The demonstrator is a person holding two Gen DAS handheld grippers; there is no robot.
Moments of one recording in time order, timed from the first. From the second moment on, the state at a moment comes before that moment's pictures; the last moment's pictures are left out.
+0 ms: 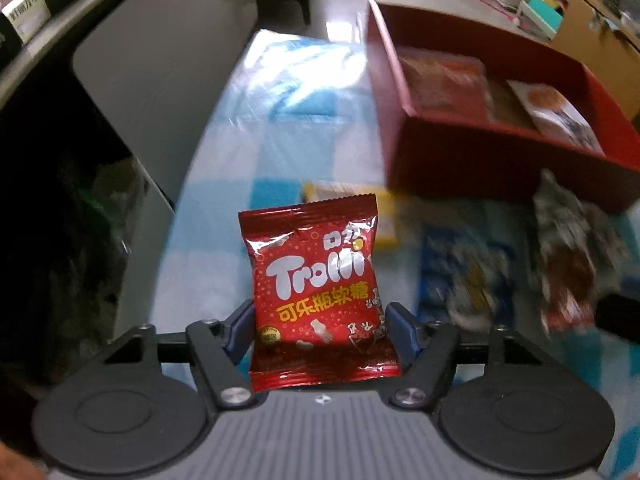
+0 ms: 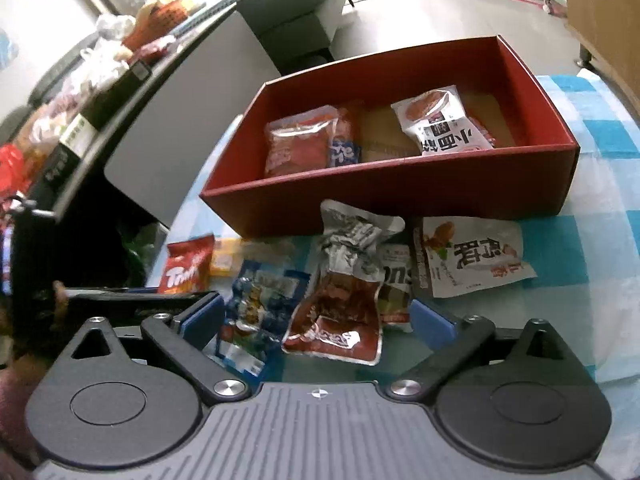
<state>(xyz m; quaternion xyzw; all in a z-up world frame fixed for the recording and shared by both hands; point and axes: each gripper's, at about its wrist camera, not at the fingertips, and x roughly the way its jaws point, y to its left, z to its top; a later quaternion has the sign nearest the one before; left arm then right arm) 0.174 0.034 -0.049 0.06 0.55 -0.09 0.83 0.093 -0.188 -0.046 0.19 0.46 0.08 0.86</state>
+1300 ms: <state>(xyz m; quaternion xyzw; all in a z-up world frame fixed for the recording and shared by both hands) 0.152 0.012 -0.060 0.07 0.57 -0.11 0.81 0.117 -0.158 -0.083 0.07 0.49 0.05 0.87</state>
